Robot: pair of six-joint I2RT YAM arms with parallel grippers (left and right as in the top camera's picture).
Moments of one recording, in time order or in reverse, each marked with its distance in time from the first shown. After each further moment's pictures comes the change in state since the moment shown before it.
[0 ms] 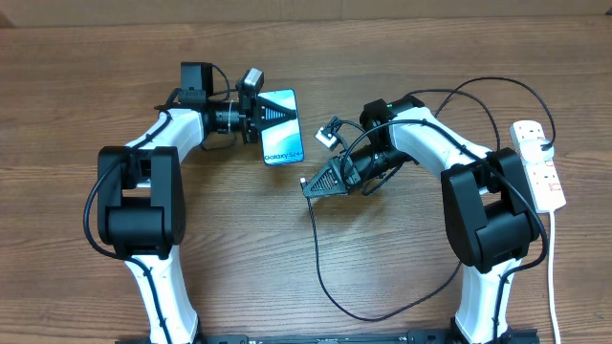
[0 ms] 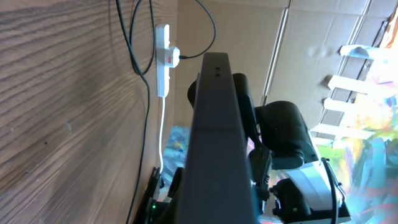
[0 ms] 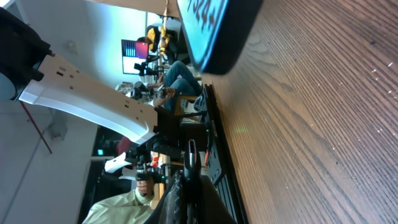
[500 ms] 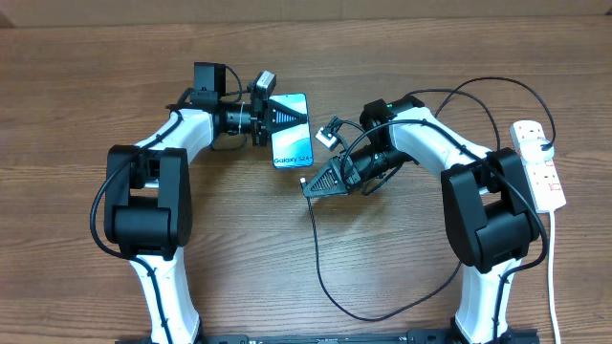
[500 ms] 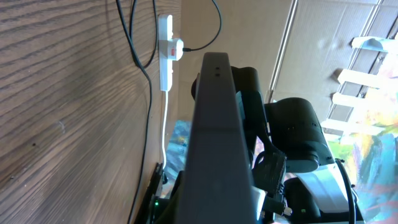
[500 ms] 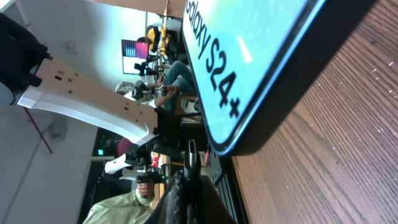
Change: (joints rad) left arm -0.039 0.000 0.000 0.000 -0.019 0.000; right arm 0.000 0.000 0.000 0.000 0.000 0.000
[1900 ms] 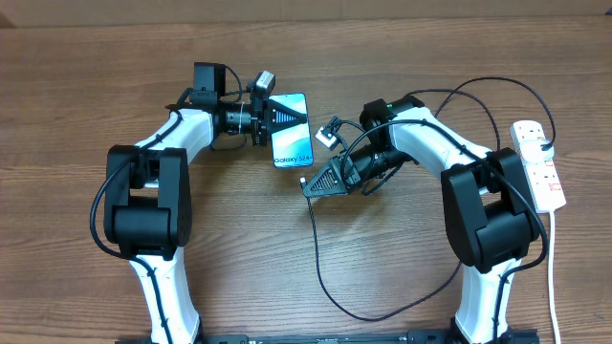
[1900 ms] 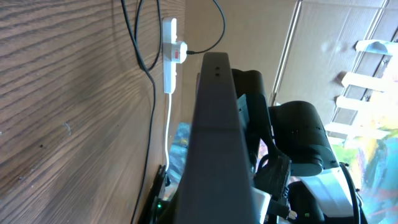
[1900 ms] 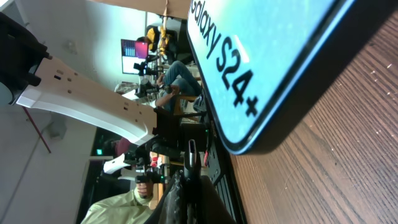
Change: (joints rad) left arm 0.000 0.000 0.000 0.000 -0.018 0.000; right arm 0.000 0.000 0.000 0.007 0.001 0.000
